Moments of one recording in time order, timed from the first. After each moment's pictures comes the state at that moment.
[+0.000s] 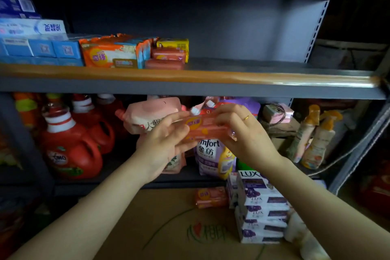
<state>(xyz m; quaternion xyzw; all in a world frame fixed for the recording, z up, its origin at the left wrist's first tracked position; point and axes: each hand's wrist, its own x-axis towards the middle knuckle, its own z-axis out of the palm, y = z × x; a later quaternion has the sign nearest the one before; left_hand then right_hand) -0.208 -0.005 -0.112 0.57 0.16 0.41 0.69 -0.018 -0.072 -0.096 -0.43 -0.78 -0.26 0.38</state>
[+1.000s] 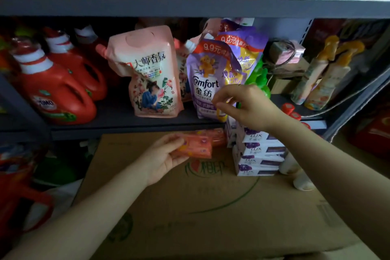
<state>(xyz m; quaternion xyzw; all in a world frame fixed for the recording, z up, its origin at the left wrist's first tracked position) -0.214 -0.037 -0.251 0.34 0.38 0.29 0.81 -0.002 -0.089 -0.158 -0.54 -0.76 0.06 0.34</state>
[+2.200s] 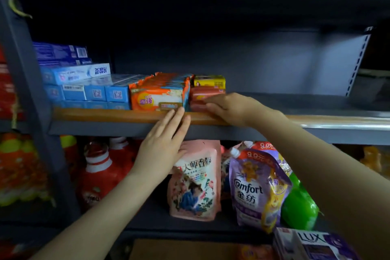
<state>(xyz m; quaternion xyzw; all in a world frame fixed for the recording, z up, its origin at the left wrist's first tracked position) -0.271 0.098 -0.074 0.85 0.34 0.31 -0.26 -0.075 0.061 0.026 -0.64 -0.76 -0.07 0.14</state>
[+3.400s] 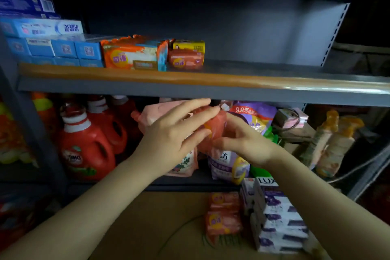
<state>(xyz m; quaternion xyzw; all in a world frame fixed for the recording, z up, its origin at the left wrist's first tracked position) -0.242 0.000 -0.080 0.88 0.12 0.46 -0.05 -0.069 -0.064 -0.069 -0.41 -0.69 0.39 0.45</state>
